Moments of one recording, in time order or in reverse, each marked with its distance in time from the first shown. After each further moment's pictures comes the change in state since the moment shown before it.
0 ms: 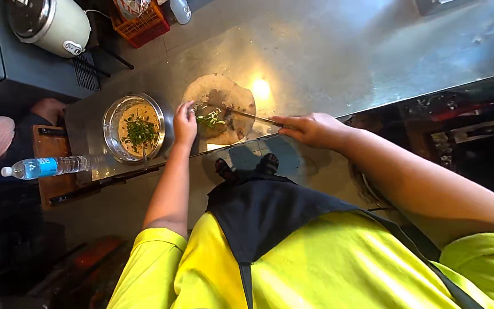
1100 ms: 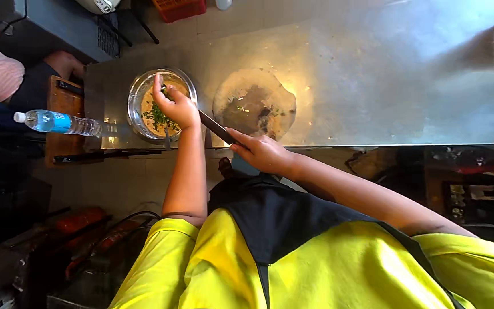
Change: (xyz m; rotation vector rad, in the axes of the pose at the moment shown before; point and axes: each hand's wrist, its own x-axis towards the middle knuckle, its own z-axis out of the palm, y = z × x) left_hand 0.013 -0.003 -0.080 -0.263 0.957 -0.144; right_hand 0.098 -0.175 0.063 0.252 -0.058 -0.246
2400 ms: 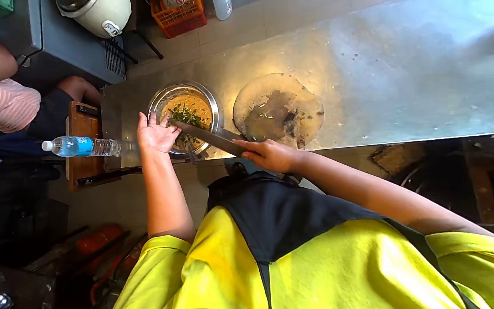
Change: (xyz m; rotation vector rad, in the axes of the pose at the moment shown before) left_hand 0.110 -0.029 -0.103 -0.528 -0.365 -1.147; right_hand 0.055 0.003 0.025 0.119 -0.223 0.124
